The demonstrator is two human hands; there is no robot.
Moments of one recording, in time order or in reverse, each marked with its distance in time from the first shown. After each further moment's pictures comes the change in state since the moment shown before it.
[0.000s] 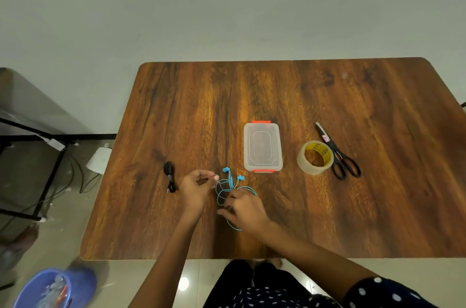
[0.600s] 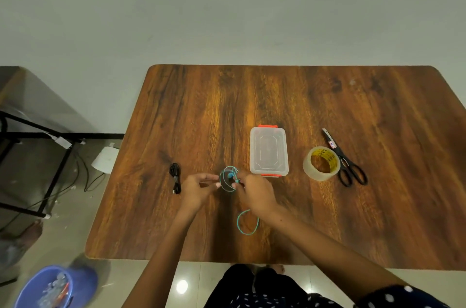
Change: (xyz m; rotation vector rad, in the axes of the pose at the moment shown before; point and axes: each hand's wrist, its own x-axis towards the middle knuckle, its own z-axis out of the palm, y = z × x) left_hand 0.004 0.010 -0.023 0.251 -0.151 0.064; right_hand 0.027 -0.004 -0.042 0.203 0.107 0.254
